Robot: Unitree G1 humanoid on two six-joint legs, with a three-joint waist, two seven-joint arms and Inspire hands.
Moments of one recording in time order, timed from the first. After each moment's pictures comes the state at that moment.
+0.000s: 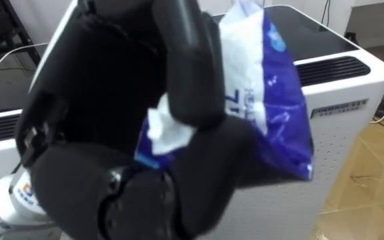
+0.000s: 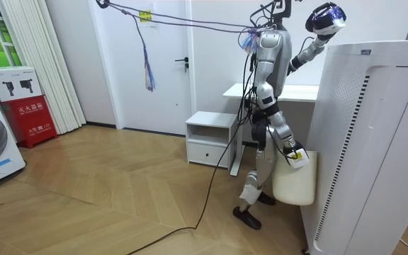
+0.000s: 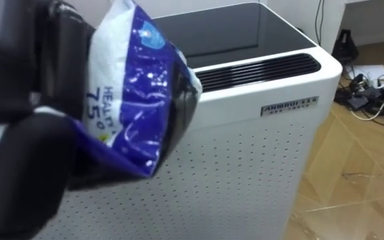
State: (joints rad) left arm -0.17 0.38 -0.08 -0.65 -0.91 -0.10 -0.61; right arm 0.07 -0.31 0.29 0.88 0.07 -0.02 0.24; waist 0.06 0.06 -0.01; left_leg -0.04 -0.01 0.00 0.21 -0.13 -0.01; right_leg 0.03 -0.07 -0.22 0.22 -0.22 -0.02
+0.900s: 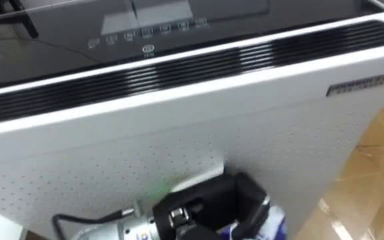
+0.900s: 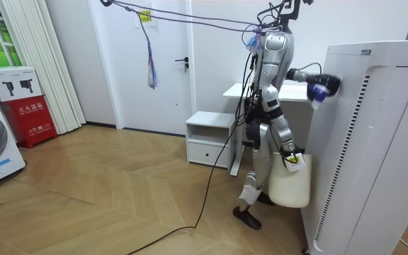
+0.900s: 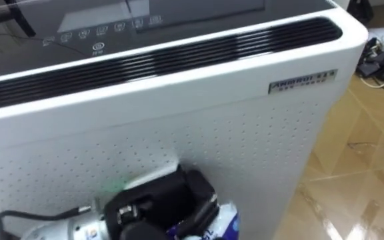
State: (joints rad) left arm -0.06 0.34 -0.36 -0.06 -0.37 0.02 -0.80; right arm -0.11 -0.29 0.33 0.99 0.07 0.03 0.22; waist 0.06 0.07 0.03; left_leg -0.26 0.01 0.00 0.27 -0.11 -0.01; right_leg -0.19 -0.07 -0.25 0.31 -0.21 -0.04
